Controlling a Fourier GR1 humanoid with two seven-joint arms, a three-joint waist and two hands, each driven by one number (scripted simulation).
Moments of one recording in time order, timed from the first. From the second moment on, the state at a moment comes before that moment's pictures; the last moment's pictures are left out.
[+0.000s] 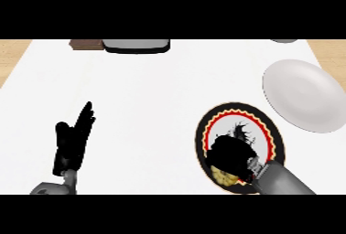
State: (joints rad) left arm -0.04 0.24 -0.16 -1.46 0.06 0.28 0.20; right arm -0.36 -0.39 0.70 -1.46 1.26 0.61 -0.35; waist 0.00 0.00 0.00
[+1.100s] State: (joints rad) left arm -0.02 0.21 -0.12 -1.46 0.03 0.26 0.20; right arm -0.37 -0.18 0.06 -1.38 1.15 0.21 -0.08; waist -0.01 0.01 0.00
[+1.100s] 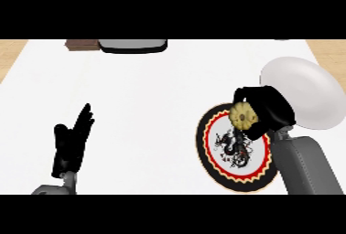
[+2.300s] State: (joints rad) left arm -0.04 0.19 -0.09 -1.47 0.01 0.20 0.23; right arm -0.66 -0.38 -0.40 -0.95 0.99 -0.17 0.05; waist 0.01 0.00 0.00
